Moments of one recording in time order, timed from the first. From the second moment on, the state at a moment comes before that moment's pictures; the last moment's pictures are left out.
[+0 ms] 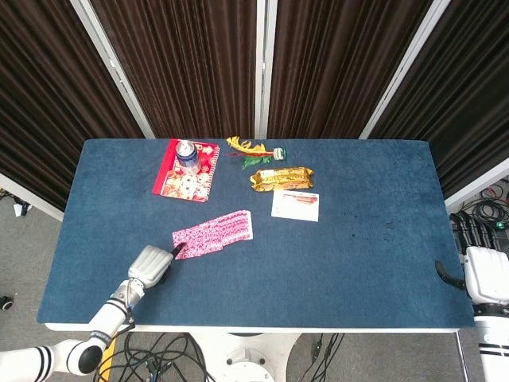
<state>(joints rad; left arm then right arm) -0.54 -1.51 -0.05 -1.54 1.11 0.87 0.58 0.12 -1.05 0.14 -1.74 -1.30 1.39 -0.08</state>
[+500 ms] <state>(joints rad) -0.60 -1.53 -0.02 -1.51 1.01 0.85 0.62 0.13 -1.07 0.14 -1.72 -1.30 1.38 -0.07</state>
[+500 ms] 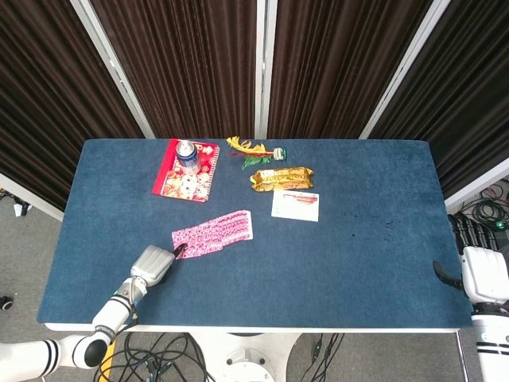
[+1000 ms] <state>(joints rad) -0.63 -1.52 -0.01 -1.45 0.86 0.86 0.66 0.13 -1.07 0.13 -1.71 -1.29 1.37 -0.07</state>
